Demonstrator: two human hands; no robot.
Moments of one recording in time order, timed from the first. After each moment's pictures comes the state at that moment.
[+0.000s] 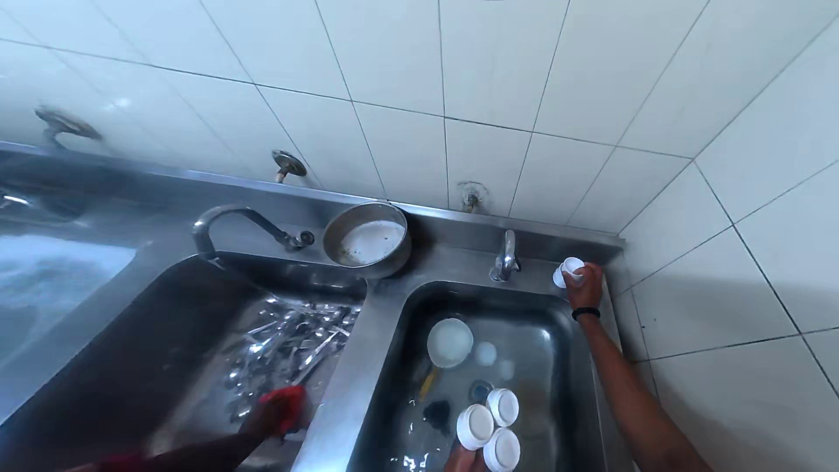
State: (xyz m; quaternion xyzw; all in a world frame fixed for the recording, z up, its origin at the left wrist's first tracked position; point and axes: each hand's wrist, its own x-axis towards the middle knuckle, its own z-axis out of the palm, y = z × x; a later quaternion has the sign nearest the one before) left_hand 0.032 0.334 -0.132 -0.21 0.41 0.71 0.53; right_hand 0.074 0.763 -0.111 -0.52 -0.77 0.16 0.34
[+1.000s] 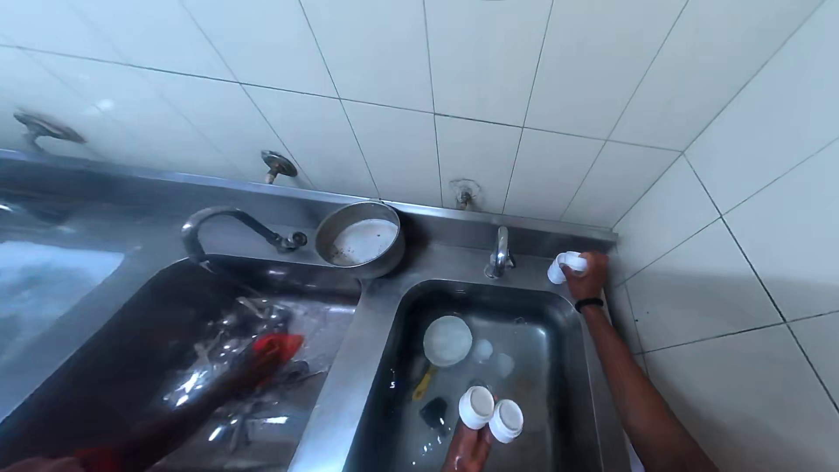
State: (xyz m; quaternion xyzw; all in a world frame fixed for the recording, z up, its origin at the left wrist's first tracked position) left_hand 0.025 0.364 -0.138 -0.21 0.33 0.75 0.54; right_hand 0.077 0.761 -0.069 -0.49 -0.76 0.18 0.38
